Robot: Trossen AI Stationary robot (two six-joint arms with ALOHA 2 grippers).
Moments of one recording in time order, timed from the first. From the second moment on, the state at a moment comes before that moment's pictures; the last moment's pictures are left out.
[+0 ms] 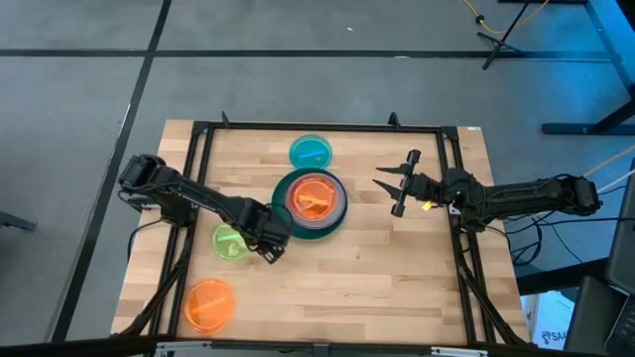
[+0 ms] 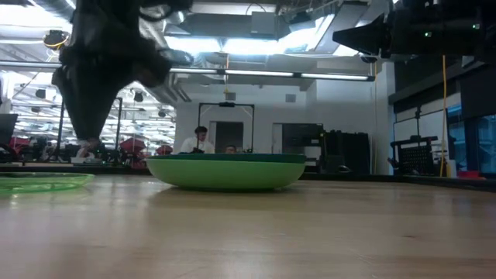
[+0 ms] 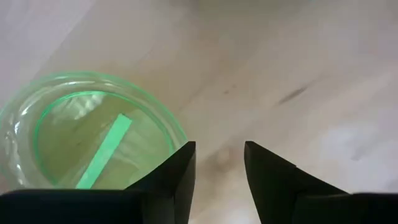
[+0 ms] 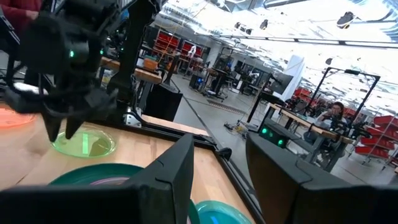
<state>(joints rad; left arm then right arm) -0.26 1.64 1.10 -0.99 0.04 -1.14 -0.09 0.85 0.28 0.72 0.12 -0.39</state>
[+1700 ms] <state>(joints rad) -0.23 1.83 1.10 -1.29 -0.08 -1.02 -0.09 0.85 0.28 0.71 0.12 -0.39</state>
